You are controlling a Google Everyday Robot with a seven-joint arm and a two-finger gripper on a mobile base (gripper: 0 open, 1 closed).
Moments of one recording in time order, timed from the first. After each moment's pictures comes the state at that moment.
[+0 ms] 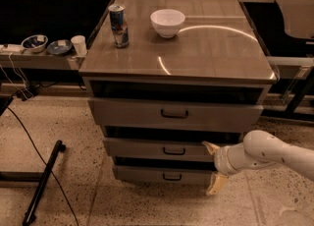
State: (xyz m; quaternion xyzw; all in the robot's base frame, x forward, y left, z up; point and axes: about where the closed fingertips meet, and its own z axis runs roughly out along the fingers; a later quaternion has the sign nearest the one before) arm 0.502 -0.196 0.466 -0.67 0.68 0.13 0.27
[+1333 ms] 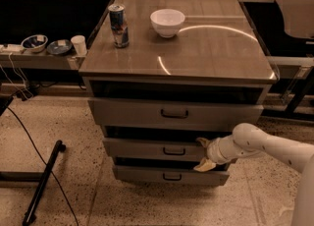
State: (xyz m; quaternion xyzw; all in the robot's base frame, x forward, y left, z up) arm 0.568 -0.192 0.415 -0.64 0.70 0.13 0.27
